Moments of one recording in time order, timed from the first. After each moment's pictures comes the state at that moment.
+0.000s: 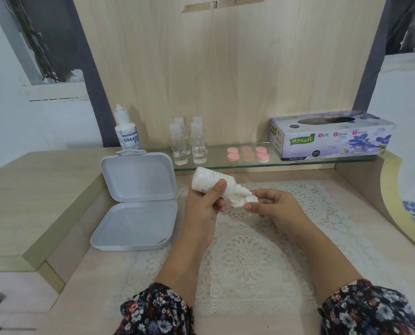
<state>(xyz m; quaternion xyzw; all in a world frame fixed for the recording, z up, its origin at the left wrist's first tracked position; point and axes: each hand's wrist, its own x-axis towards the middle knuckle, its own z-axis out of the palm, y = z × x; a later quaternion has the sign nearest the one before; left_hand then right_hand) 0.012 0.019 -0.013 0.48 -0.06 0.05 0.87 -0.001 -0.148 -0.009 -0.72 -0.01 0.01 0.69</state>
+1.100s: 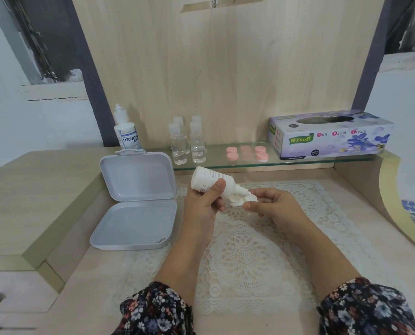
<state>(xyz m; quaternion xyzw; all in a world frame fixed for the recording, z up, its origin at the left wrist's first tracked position) 0.008 0.018 -0.010 0.49 -0.05 0.05 0.87 0.000 -0.148 -0.010 -0.72 0.00 0.01 0.69</state>
